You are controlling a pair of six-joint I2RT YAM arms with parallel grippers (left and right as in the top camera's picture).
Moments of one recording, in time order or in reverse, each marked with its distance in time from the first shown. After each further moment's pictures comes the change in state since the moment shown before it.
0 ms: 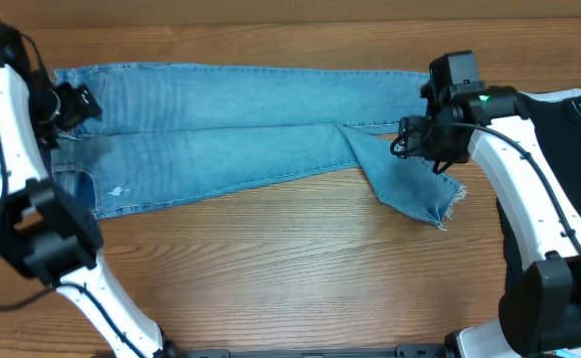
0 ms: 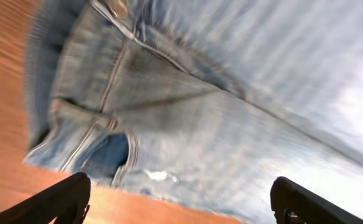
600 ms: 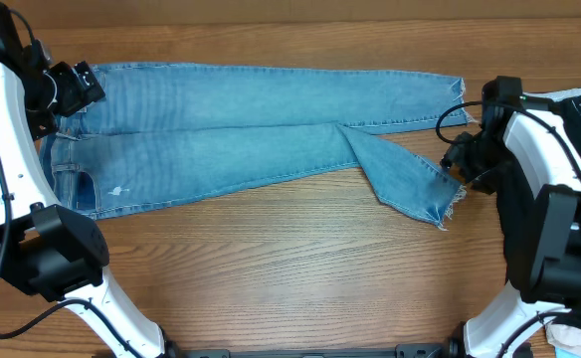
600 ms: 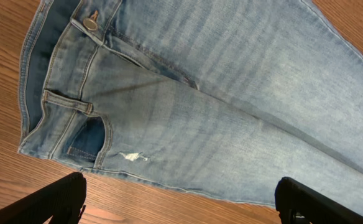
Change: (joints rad) left arm -0.040 -0.109 0.024 -0.031 0.054 -0.003; right arm -0.290 0.226 -0.084 0.065 -0.005 0.220
